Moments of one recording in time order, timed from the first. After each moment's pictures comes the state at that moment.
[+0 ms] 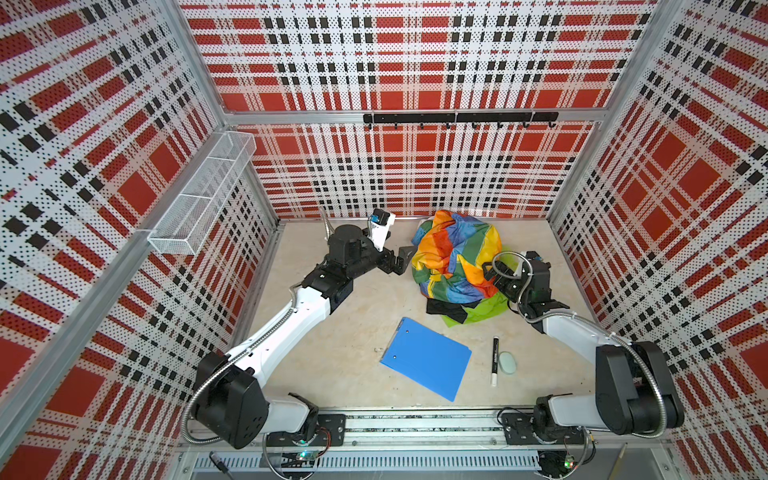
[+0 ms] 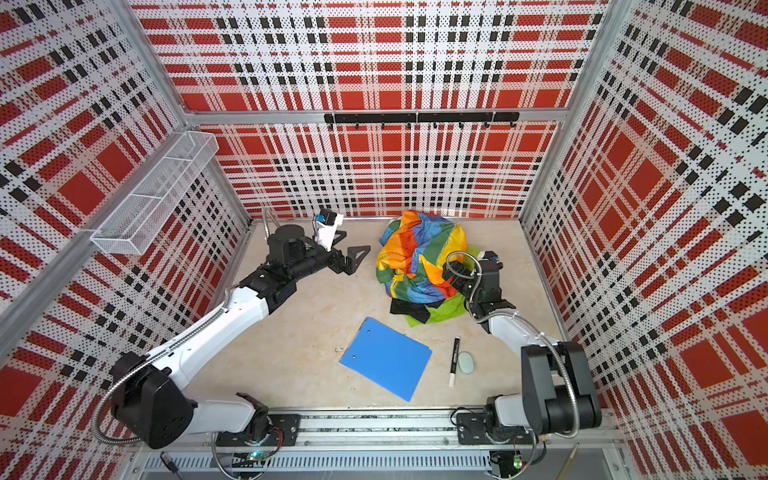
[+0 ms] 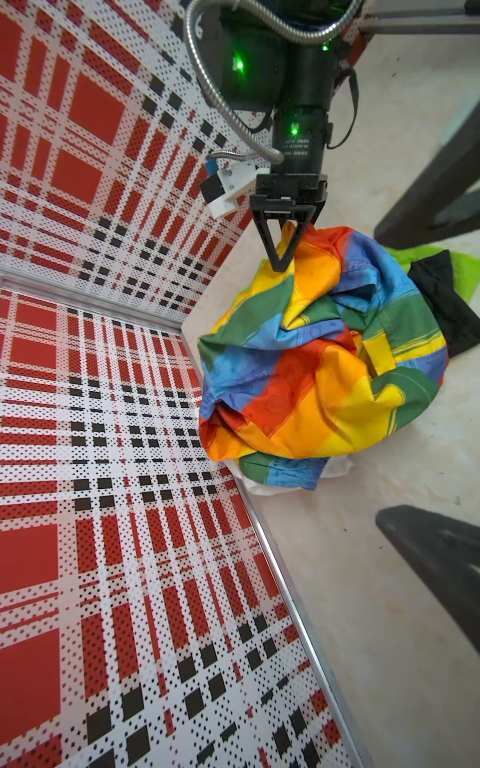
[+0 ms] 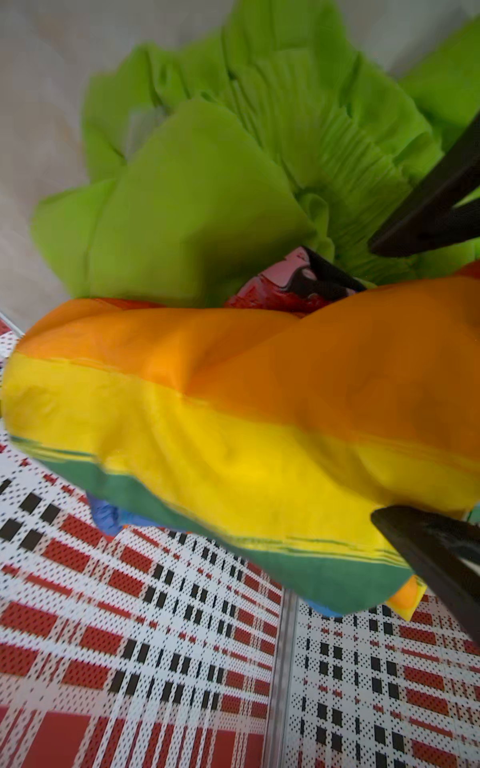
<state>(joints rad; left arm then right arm) -0.48 1.36 1.13 -0.02 0.30 -0.02 0.13 1.40 0.66 0.23 -0.16 0.78</state>
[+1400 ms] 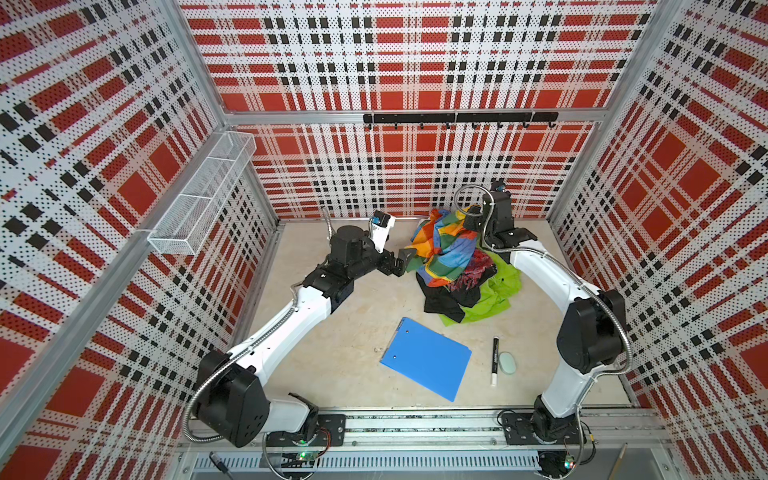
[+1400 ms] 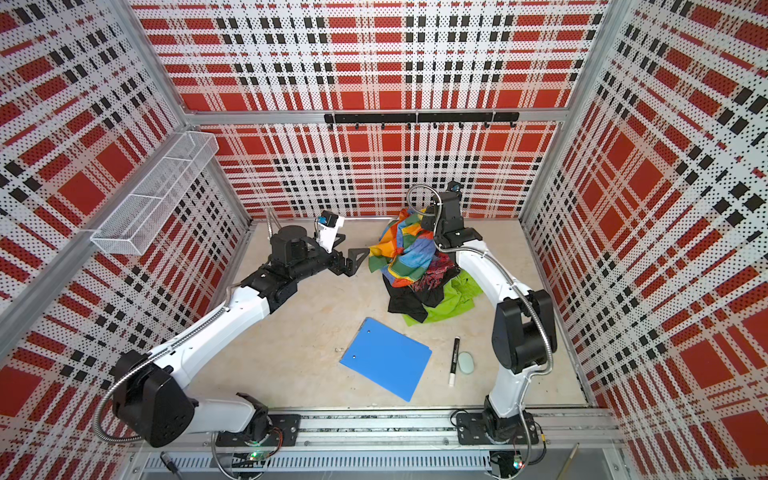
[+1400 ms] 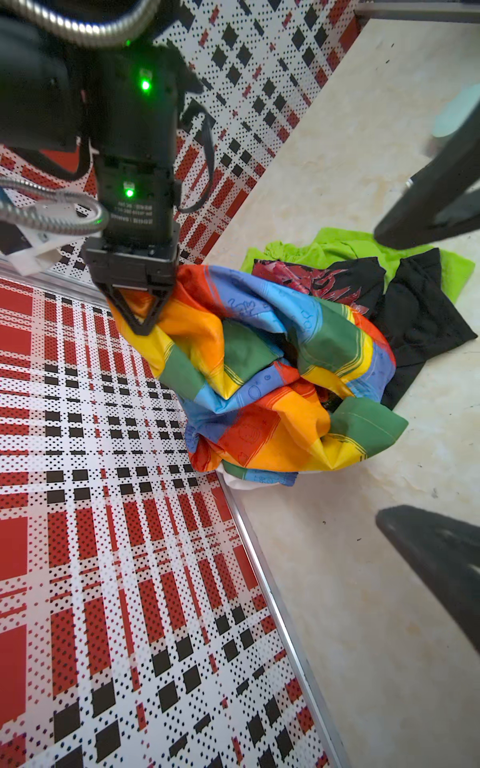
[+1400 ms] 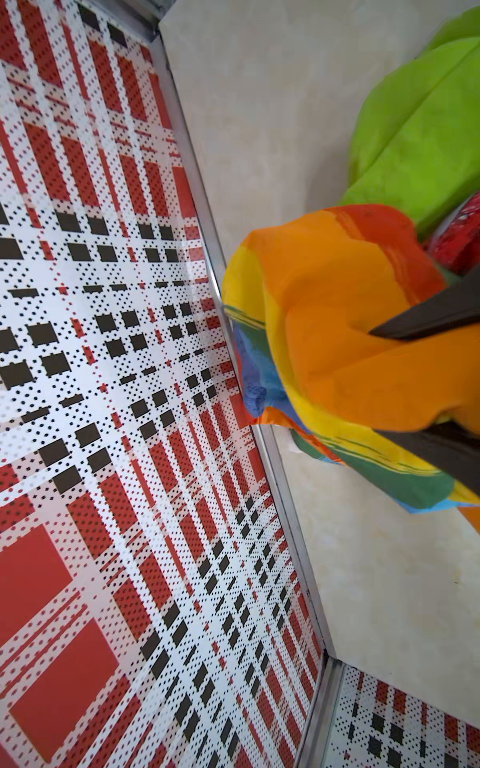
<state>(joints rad) -0.47 1.37 1.14 -0.05 0.29 -0.05 0.32 1.83 1.60 -0.21 0.22 0.46</state>
